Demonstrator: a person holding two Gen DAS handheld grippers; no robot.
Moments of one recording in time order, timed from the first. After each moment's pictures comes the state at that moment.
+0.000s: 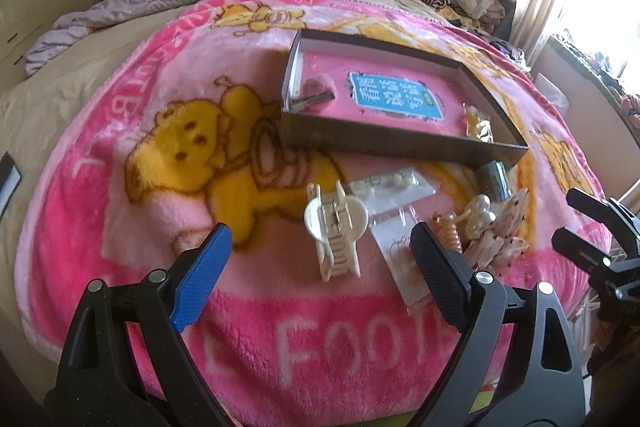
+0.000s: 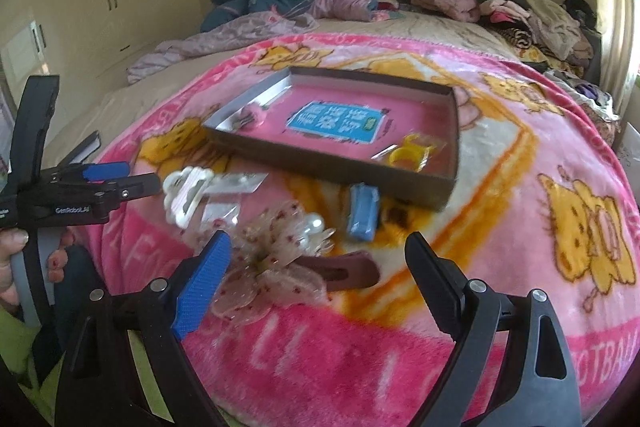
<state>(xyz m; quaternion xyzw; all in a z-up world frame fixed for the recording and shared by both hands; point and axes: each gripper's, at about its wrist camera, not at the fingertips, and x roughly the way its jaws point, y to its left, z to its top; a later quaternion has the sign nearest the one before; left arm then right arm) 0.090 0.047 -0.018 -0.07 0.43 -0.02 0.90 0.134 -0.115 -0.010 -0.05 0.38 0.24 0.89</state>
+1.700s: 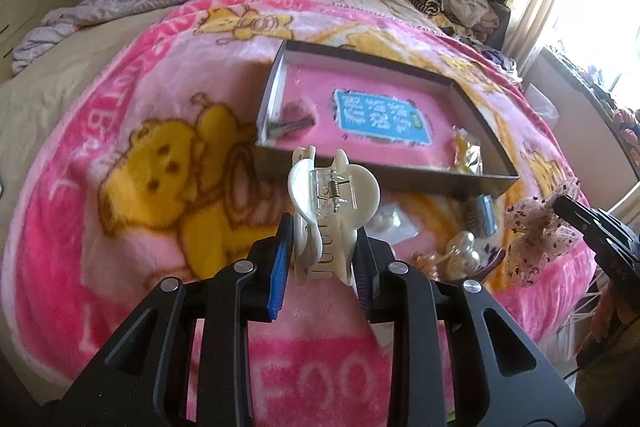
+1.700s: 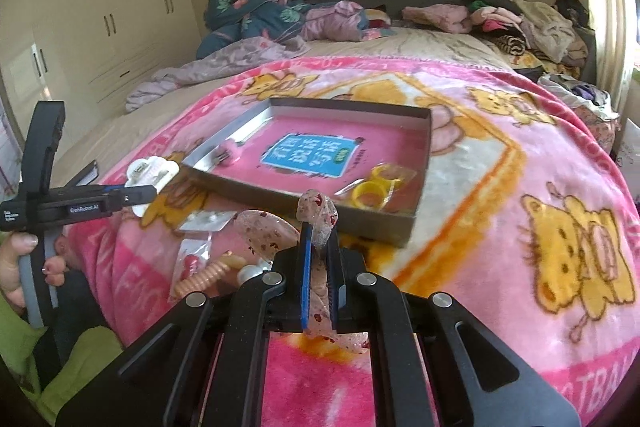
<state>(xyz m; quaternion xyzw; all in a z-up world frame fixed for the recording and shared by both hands) 0.121 0.039 -0.005 -0.09 0.42 -0.04 0.90 0.160 -0.158 0.006 -0.02 0.34 0.24 0.91</state>
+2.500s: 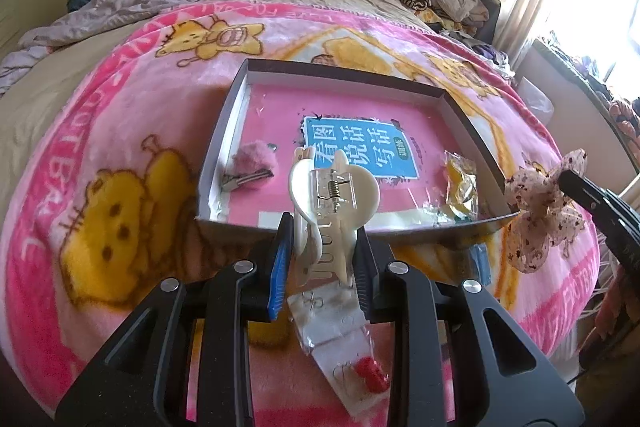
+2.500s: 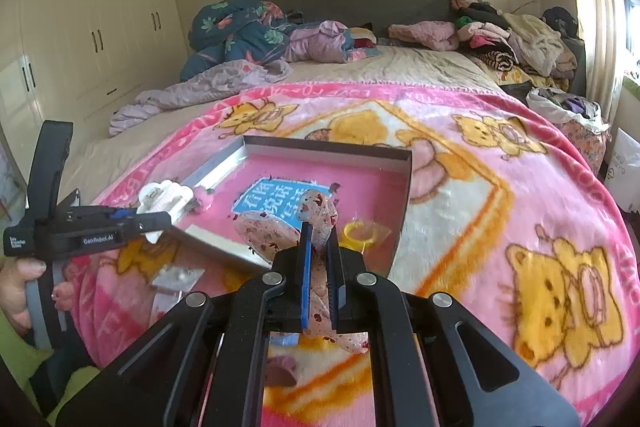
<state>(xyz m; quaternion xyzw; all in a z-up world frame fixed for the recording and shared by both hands) 0.181 0.015 -0.004 -0.08 0.42 -0.06 0.90 0.212 -0.160 0.028 -0.01 0.31 0.22 0.92</state>
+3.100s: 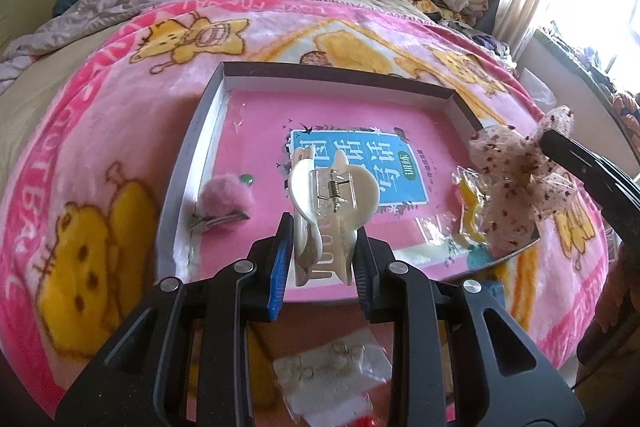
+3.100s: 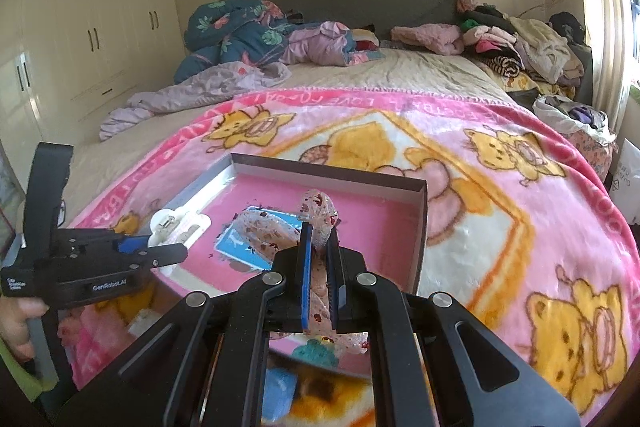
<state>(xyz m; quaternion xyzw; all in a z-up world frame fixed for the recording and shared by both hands) 0.232 0.003 -0.020 -0.06 0.44 -0.06 0.89 0.277 -0.137 0.020 -0.02 0.31 0.22 0.92</state>
